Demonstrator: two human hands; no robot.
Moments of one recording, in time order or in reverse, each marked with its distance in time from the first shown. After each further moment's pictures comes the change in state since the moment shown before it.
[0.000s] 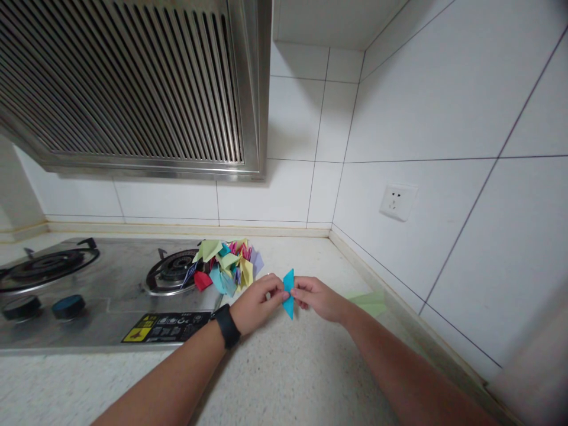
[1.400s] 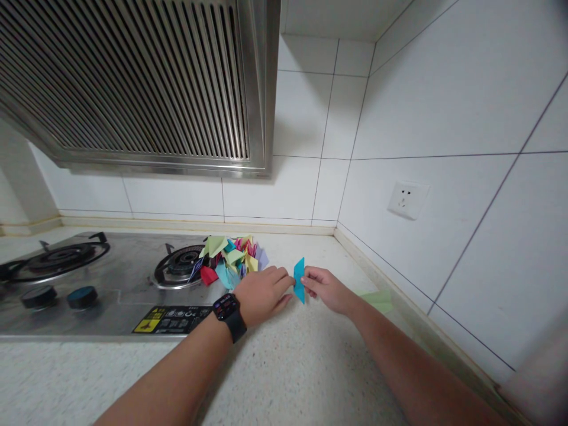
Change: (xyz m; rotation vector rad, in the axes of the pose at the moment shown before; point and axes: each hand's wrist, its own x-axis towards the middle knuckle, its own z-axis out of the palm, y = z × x) left_hand 0.002 0.021 -0.020 0.782 -0.179 0.194; right_hand 0.002 0.001 -0.010 -0.099 0.155 -0.005
